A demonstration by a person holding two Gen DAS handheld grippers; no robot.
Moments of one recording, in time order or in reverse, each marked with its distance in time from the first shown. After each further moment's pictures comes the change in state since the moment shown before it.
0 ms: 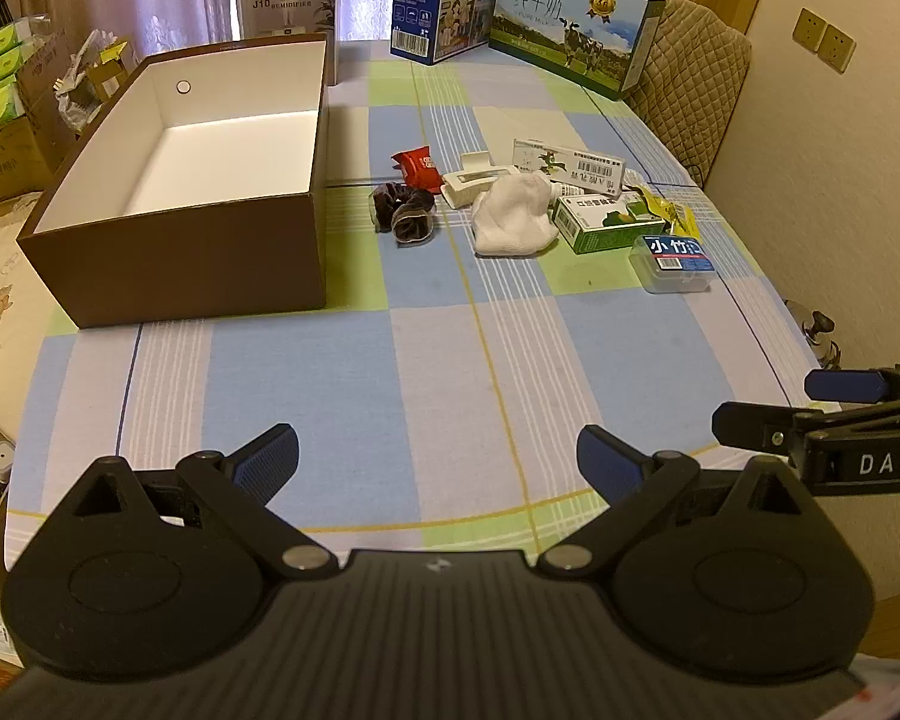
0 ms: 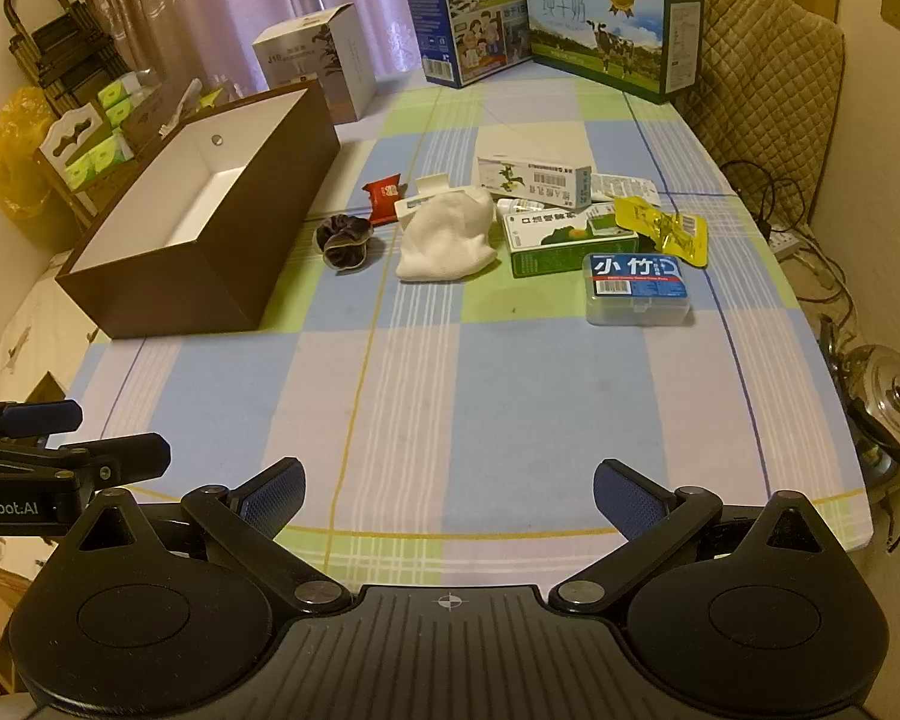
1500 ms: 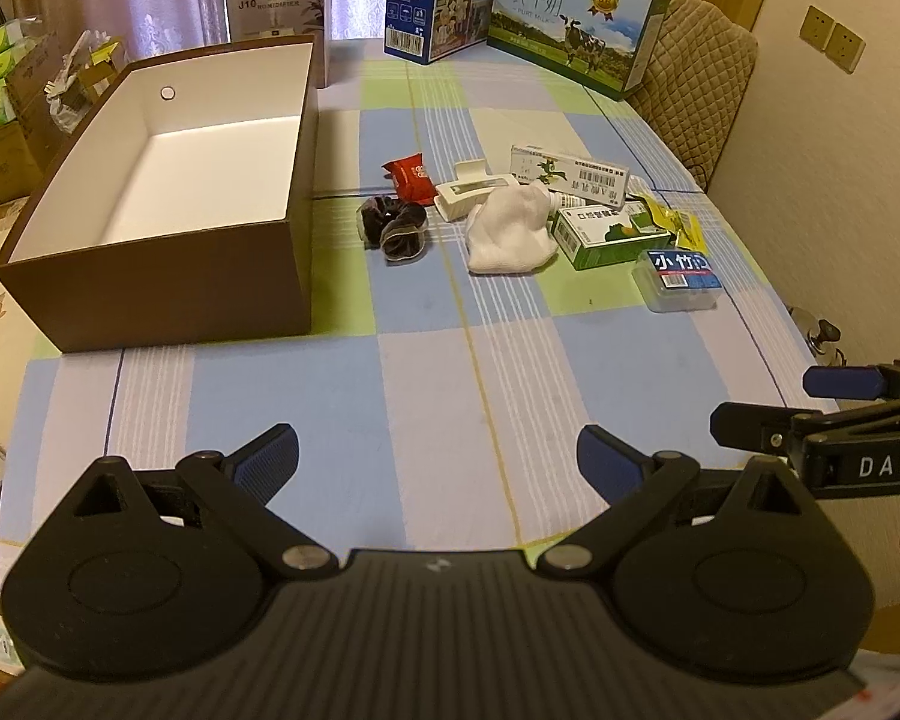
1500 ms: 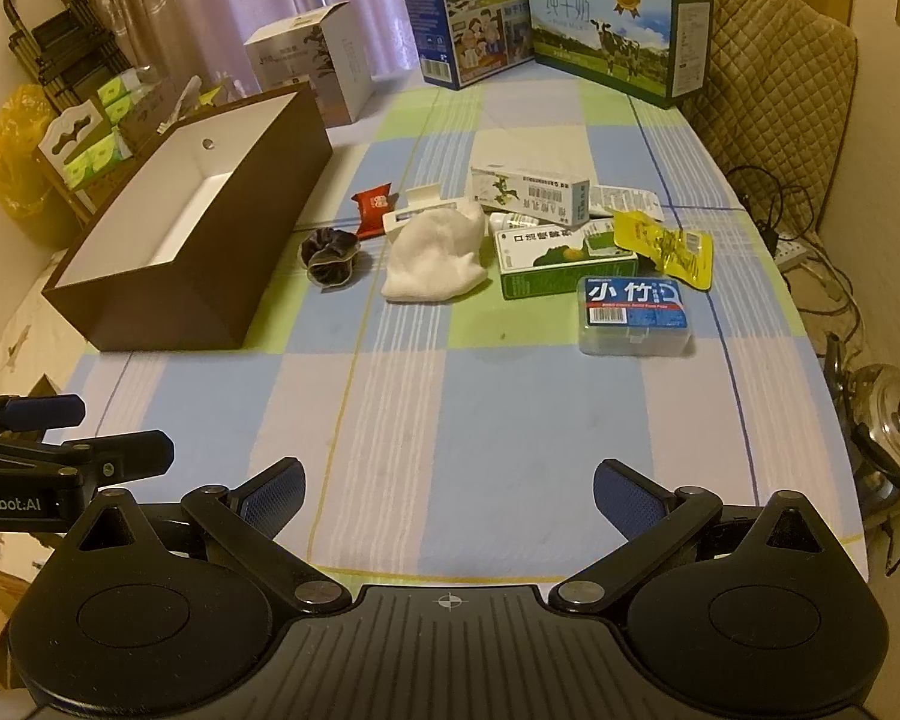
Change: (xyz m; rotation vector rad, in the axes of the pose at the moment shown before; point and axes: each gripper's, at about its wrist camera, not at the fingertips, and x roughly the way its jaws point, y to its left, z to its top) left arm 0.013 -0.003 0.008 -0.022 0.010 0.015; right arm 0.014 -0.011 0.022 -0.012 0.011 0.006
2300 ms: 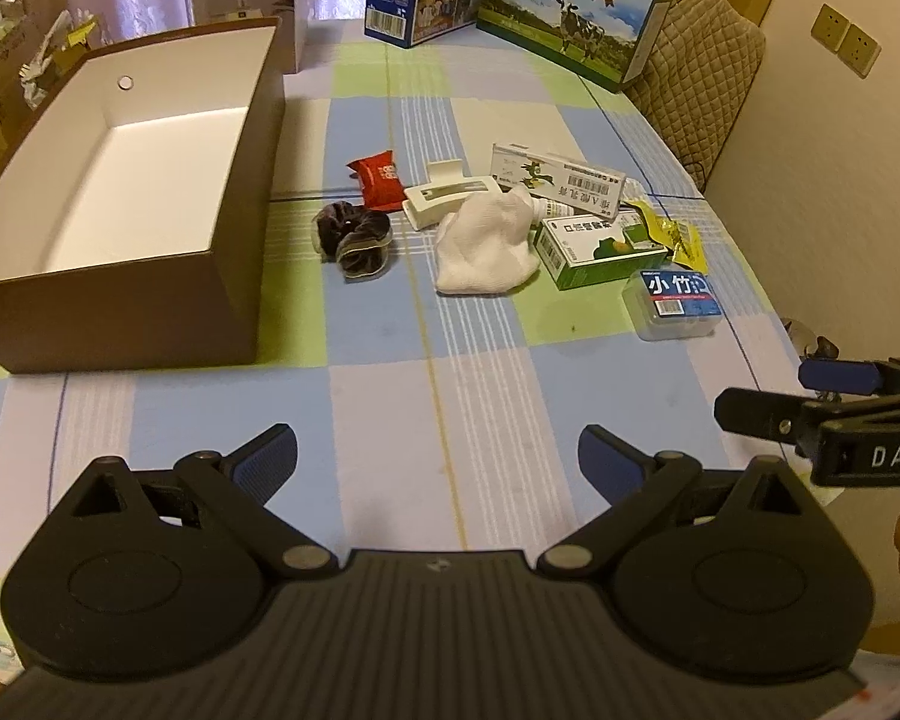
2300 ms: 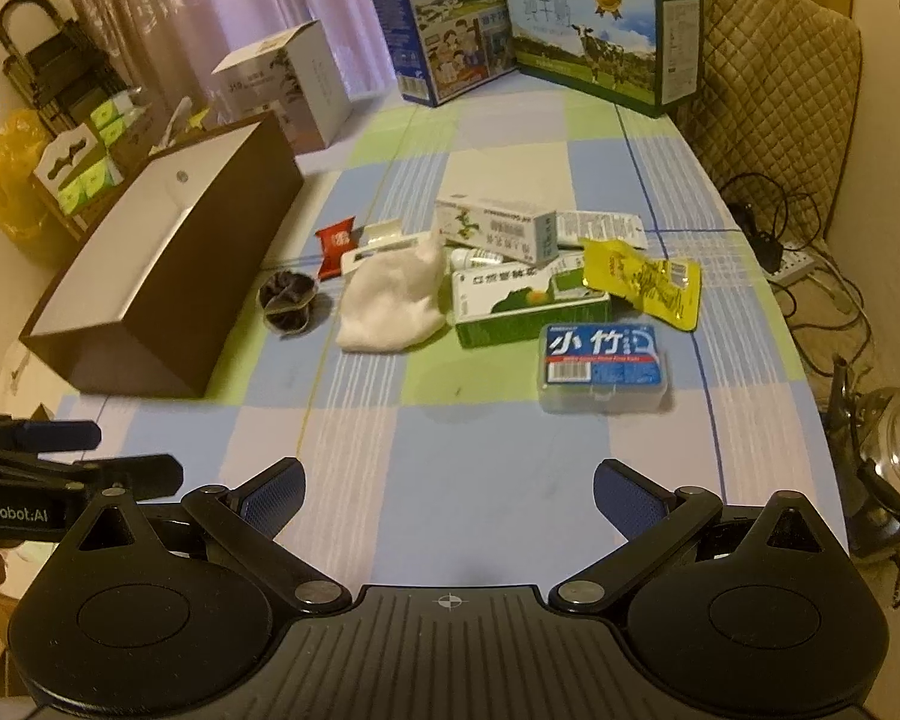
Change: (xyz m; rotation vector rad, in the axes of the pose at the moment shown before) left arm 0.052 -0.020 0.042 -0.025 0.054 -0.028; right arm 0.024 -0.055 0.038 0.026 -0.015 0.041
